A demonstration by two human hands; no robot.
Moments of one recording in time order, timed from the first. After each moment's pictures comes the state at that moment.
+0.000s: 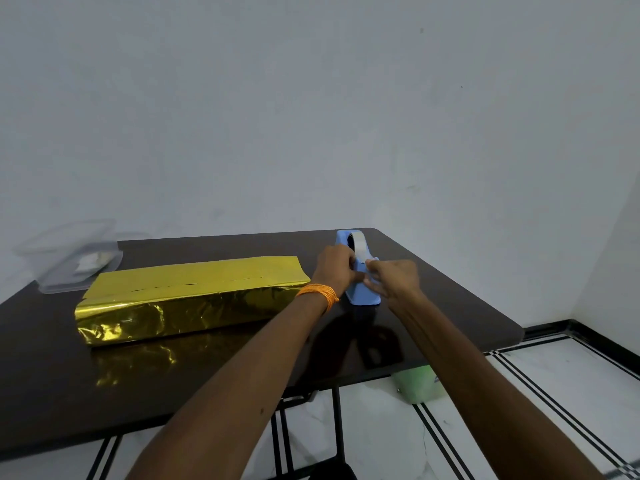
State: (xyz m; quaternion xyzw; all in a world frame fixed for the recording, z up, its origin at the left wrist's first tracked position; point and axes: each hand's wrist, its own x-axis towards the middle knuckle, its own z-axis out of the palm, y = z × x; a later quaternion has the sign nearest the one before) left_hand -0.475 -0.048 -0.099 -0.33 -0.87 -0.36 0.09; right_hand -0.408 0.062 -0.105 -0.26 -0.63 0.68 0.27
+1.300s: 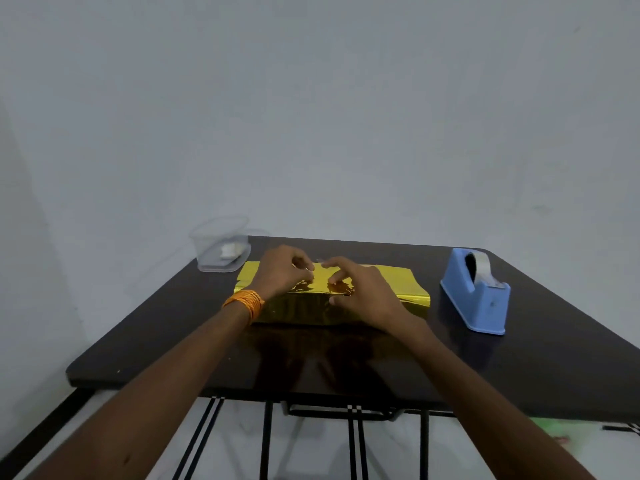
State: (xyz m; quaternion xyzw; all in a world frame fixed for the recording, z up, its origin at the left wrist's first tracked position) left_hand -0.492 -0.341 -0.083 -0.18 -0.90 -0.35 0.16; right_hand -0.440 -0.147 -0.096 0.20 -0.93 0.26 0.18
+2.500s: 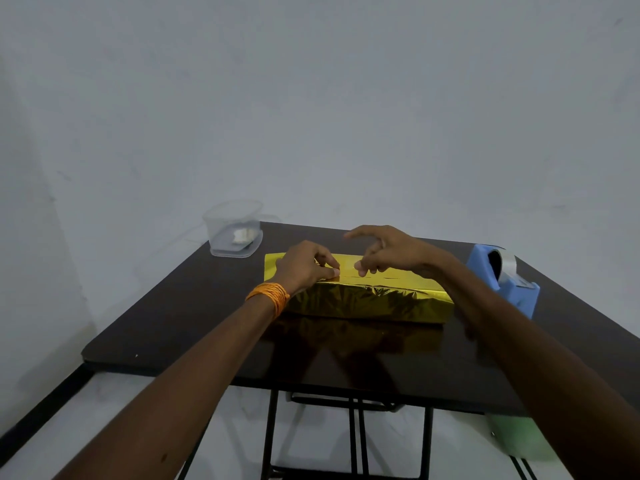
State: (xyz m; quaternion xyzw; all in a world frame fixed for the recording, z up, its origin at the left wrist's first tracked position) left_hand -0.514 -0.348 -0.105 -0.20 -0.90 -0.36 0.12; right_hand -0.474 -0.138 -0.035 0.21 -0.91 0.37 -0.05
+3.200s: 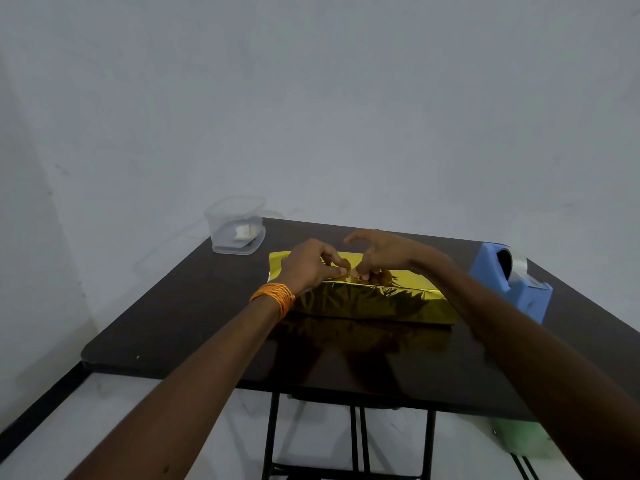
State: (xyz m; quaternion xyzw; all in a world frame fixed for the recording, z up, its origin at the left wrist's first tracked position) left_hand -0.521 -0.348 -0.110 -0.22 -0.90 -0.37 0.12; right_hand -0.500 -0.161 -0.045 0.16 -0.95 0.25 -0.09
